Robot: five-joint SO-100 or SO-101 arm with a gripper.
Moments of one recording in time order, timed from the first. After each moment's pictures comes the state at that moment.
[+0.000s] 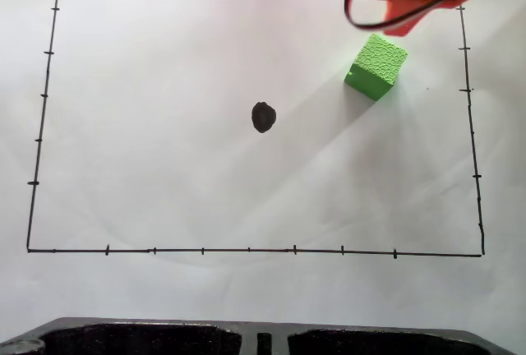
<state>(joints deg) -36.9 112.4 109.5 80.0 64.4</state>
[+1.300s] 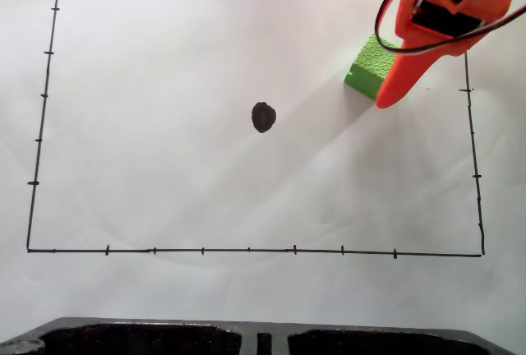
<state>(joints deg) -43.2 95.0 108.5 76.2 75.3</state>
